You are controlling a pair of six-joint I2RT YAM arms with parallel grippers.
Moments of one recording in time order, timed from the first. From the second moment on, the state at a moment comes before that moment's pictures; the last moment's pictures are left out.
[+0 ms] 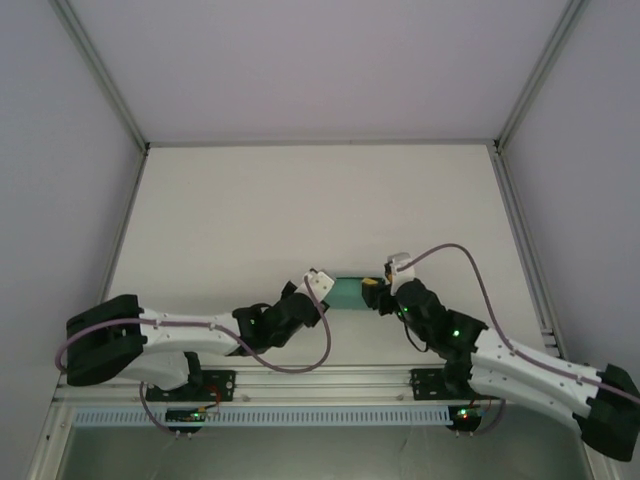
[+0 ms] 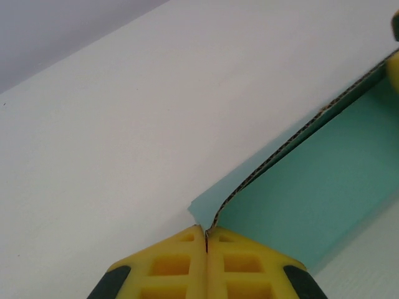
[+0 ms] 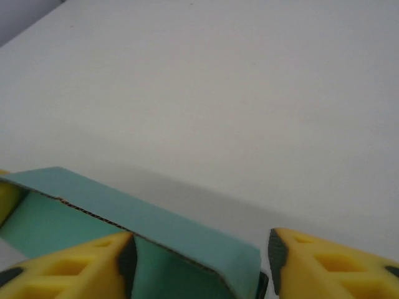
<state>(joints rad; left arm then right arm) -1.29 1.32 0.51 0.30 -0.64 -0.11 0.94 0.65 0.31 -0.13 0.37 0.42</state>
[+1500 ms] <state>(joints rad) -1.22 1.07 0.55 -0.12 -0.37 -0.24 0.74 0.69 0.27 -0.12 0.09 0.53</state>
